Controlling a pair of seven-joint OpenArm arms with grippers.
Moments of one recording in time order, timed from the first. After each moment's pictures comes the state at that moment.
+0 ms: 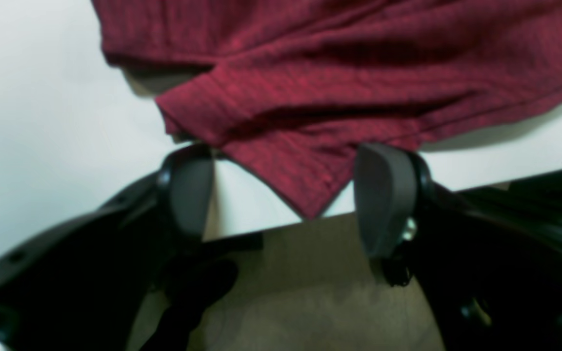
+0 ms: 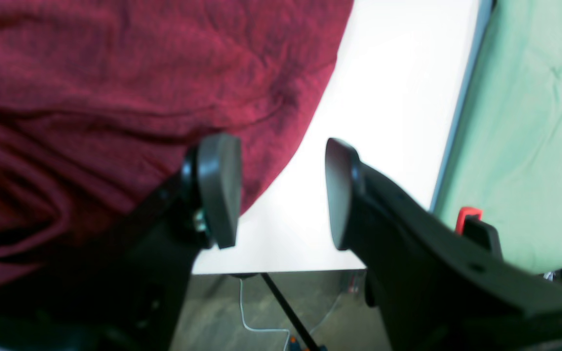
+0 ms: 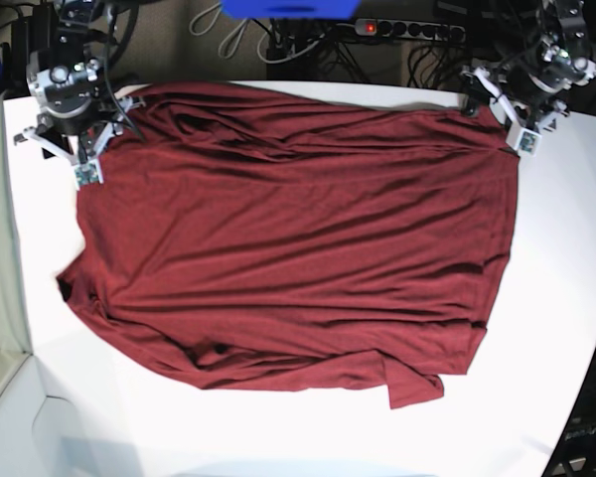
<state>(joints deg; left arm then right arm) 29.6 -15.2 -23.4 97.1 -15.9 -34.0 39.5 -23.9 0.8 21.2 114.2 -16.6 26.0 -47.4</state>
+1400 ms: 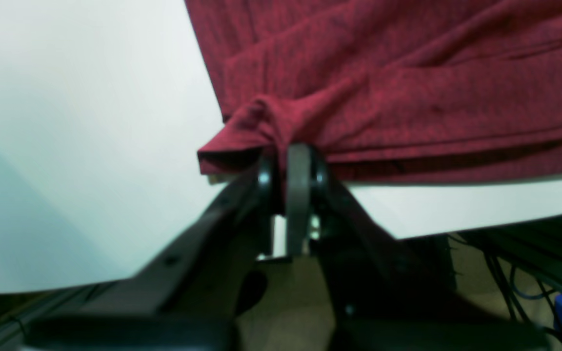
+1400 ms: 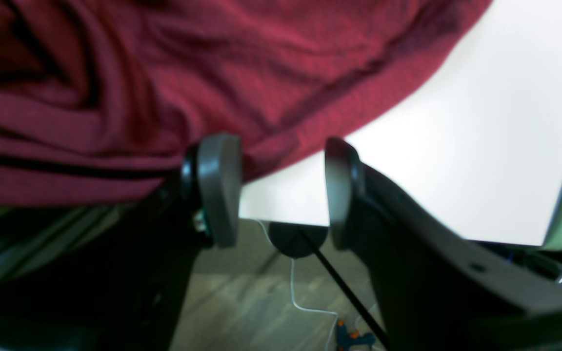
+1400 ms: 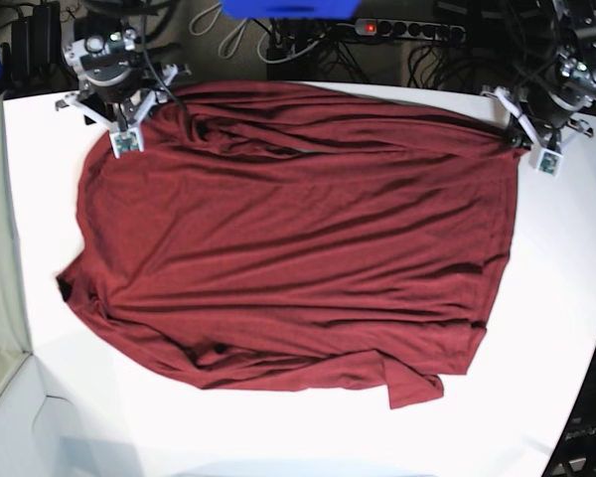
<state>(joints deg) 26.8 -16.3 -27.4 101.9 -15.4 -34.0 42.6 -30.4 -7.9 17.6 116.0 -16.7 26.0 -47.5</state>
